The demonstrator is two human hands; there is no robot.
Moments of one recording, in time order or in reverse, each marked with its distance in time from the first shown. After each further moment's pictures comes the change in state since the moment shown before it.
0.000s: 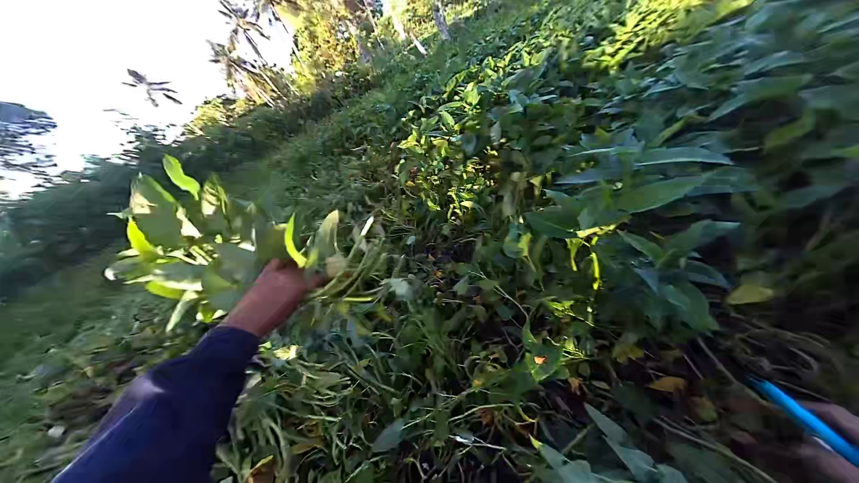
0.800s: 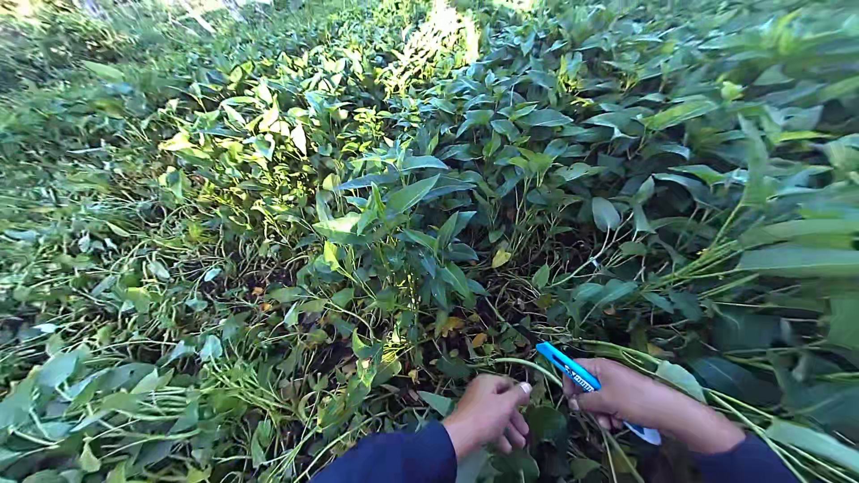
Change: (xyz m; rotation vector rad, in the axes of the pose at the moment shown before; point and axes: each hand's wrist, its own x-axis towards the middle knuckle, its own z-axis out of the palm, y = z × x) left_hand 0.036 0.544 -0.085 -1.597 -1.087 0.323; right_hand -0.047 0.036 -0.029 0.215 -0.255 0.521
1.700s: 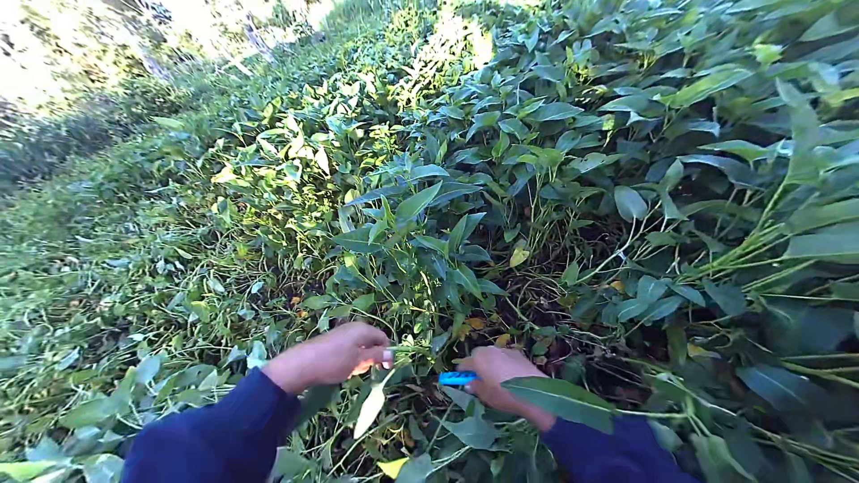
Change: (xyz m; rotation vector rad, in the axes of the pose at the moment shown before) left_hand -0.130 0.046 -0.179 0.846 0.135 -0.064; right_hand 0.061 -0.125 0.088 -0.602 -0.002 -0.383
